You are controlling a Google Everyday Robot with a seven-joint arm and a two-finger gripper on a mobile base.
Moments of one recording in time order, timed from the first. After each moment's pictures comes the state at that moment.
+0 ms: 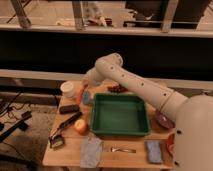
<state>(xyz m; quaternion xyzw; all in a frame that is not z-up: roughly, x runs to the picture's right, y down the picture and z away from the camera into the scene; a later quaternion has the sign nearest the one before) -0.107 -0.037 0.818 -0.03 -0.30 -0.39 0.87</state>
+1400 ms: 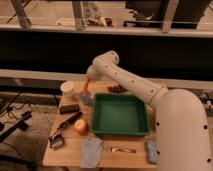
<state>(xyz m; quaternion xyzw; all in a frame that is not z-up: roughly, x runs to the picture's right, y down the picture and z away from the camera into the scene) -0.093 -0.072 0.885 0.00 -0.24 -0.45 0.86</state>
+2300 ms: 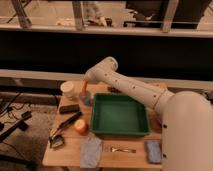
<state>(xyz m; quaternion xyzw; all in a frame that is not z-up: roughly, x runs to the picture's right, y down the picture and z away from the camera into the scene) -0.103 -0.064 0.875 0.06 -0.22 -0.49 0.84</state>
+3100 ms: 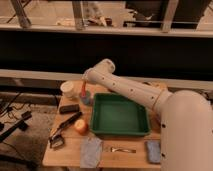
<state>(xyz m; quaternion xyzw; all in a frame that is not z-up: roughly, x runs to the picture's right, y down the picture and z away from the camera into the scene) -0.116 -0.063 0.880 0.09 -0.20 -0.53 0.82</state>
